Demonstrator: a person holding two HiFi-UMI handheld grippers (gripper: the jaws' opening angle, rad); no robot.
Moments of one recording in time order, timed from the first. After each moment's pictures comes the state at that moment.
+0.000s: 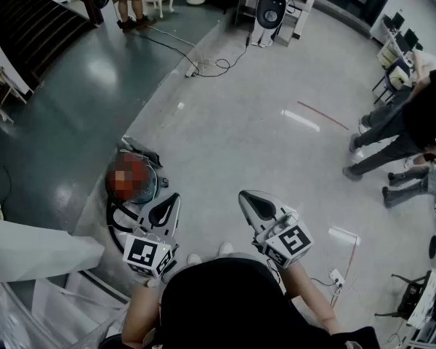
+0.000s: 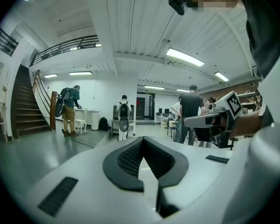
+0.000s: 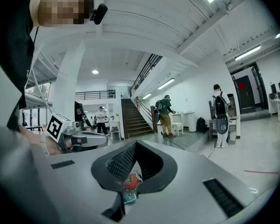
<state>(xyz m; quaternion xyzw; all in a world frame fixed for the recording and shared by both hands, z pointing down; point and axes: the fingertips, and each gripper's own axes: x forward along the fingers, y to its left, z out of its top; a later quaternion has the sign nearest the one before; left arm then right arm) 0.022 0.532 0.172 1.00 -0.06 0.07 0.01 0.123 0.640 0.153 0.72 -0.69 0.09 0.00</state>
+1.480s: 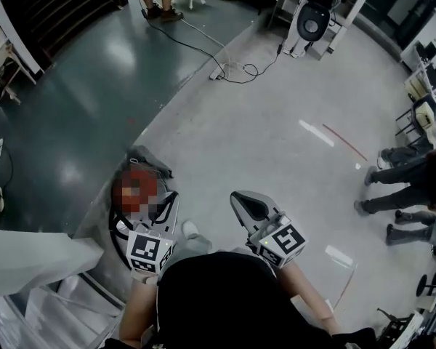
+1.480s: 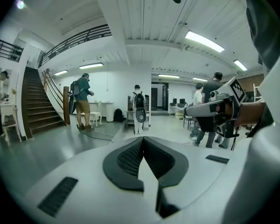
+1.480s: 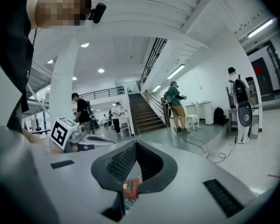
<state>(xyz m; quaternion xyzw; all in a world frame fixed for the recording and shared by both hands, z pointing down) 0.116 0.326 0.228 0.98 -0.13 0.14 0.02 0.212 0.412 0.184 0.65 -0.75 0.13 0.00</state>
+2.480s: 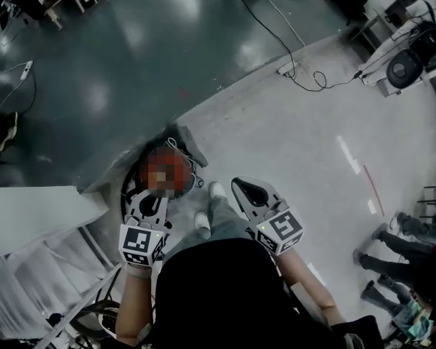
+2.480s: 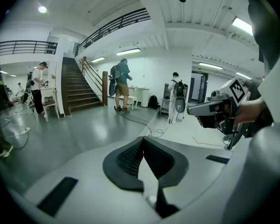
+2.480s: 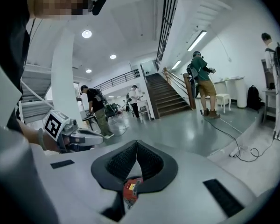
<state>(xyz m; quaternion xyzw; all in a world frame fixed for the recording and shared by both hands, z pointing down) 0.027 0.092 0.303 0.91 -0.32 0.21 0.11 0.188 0.130 0.271 0.51 -0.83 0.20 0.08</state>
